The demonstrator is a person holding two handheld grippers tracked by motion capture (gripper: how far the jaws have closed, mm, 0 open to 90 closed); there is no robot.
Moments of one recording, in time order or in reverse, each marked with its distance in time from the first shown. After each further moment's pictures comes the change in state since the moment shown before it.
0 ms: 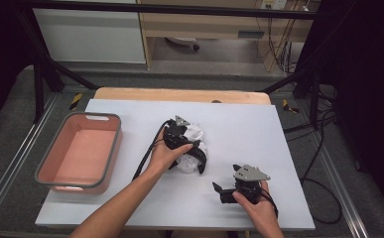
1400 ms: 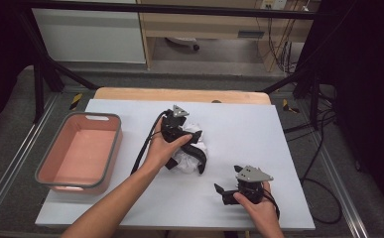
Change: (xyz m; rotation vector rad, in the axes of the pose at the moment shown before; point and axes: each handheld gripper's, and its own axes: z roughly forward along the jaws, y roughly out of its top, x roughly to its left) left arm 0.000 0.027 -0.040 -0.079 0.010 0.000; right arm -0.003 -0.002 -0.005 -0.005 0.023 -0.004
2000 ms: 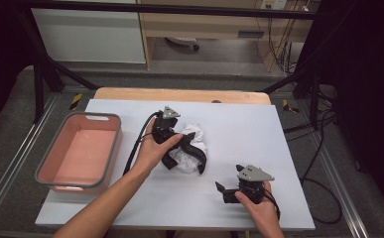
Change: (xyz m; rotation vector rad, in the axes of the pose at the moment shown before) left arm 0.007 -0.002 -0.023 -0.018 -0.030 0.011; right arm -0.002 -0.001 0.000 -0.002 -0.033 0.020
